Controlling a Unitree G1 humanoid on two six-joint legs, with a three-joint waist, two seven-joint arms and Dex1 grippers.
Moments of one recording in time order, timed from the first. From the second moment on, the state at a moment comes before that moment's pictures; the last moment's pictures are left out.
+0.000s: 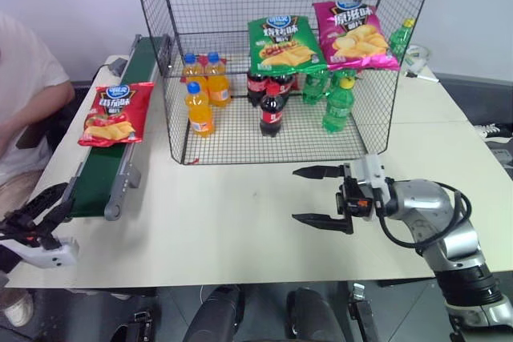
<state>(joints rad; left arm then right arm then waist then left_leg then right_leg) 0.39 1.10 0.37 0.35 0.91 -0.73 0.43 -0.23 -0.63 0.04 -0.19 0.53 0.21 1.24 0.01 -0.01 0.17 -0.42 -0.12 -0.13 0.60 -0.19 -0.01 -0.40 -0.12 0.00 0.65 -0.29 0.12</state>
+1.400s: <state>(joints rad) 0.40 0.98 0.28 0.26 0.79 -0.56 0.36 -0.26 -0.61 0.03 -0.14 0.49 0.19 1.20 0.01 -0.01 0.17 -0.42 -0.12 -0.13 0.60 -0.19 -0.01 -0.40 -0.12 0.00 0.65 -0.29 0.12</state>
